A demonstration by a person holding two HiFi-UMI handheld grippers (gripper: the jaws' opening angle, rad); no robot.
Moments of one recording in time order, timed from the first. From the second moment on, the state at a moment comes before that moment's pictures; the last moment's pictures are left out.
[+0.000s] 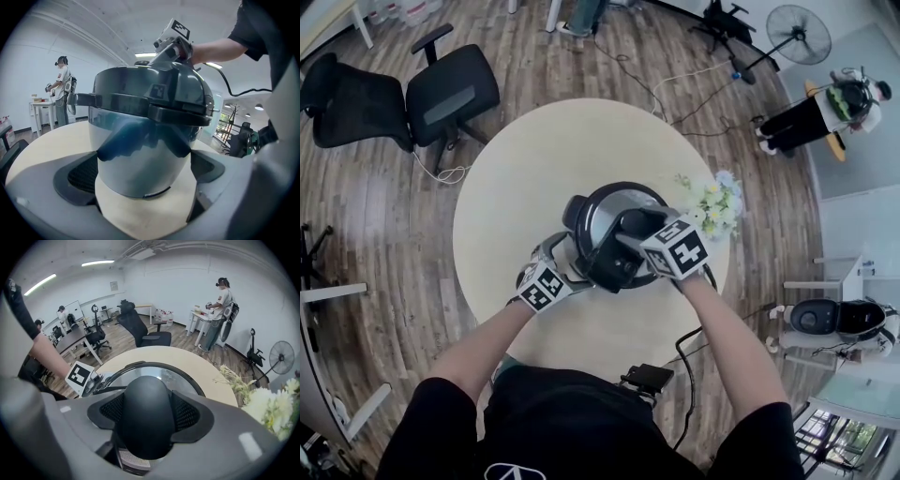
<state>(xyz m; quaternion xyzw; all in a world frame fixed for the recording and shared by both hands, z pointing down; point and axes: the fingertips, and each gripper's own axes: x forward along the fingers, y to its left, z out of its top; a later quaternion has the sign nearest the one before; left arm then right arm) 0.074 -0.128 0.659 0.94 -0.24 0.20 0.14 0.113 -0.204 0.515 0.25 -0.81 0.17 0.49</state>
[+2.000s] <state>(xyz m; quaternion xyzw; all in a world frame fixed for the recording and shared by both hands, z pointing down) 0.075 -0.128 0.660 0.94 -0.24 0.20 0.13 0.129 -0.171 0.434 0.32 -0.78 0.25 0.48</state>
